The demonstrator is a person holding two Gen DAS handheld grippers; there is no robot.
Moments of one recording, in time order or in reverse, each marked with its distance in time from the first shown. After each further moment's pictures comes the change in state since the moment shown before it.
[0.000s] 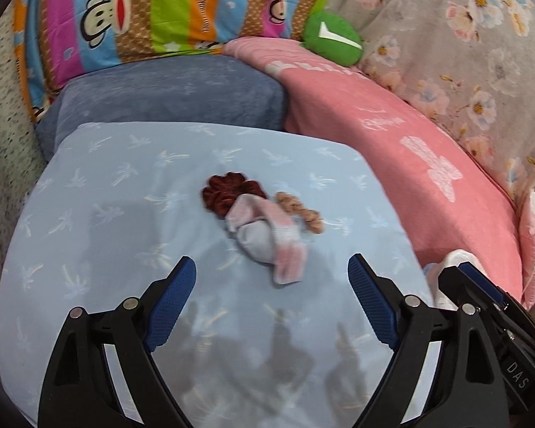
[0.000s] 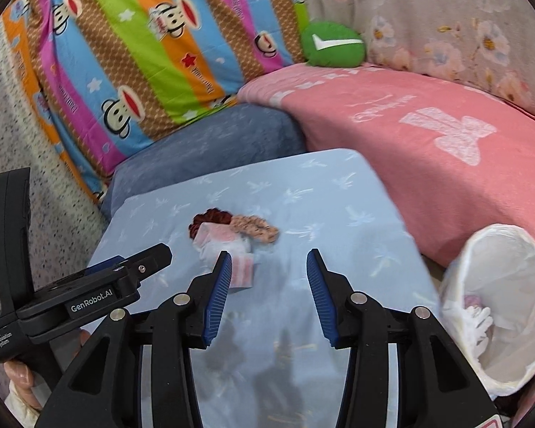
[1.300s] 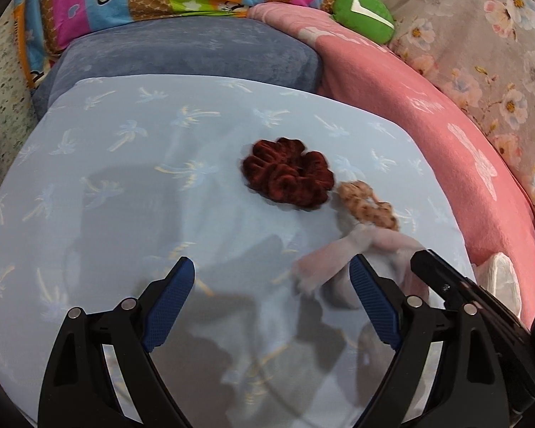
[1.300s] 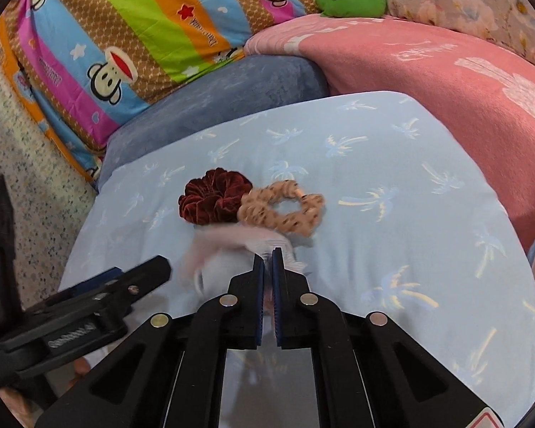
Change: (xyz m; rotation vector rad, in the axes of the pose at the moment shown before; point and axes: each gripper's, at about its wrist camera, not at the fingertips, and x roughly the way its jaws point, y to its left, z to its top) left arm 0.071 0.044 -0.001 -0.040 0.106 -0.002; right arm 0.112 0.012 -0.007 0.073 0.114 0.044
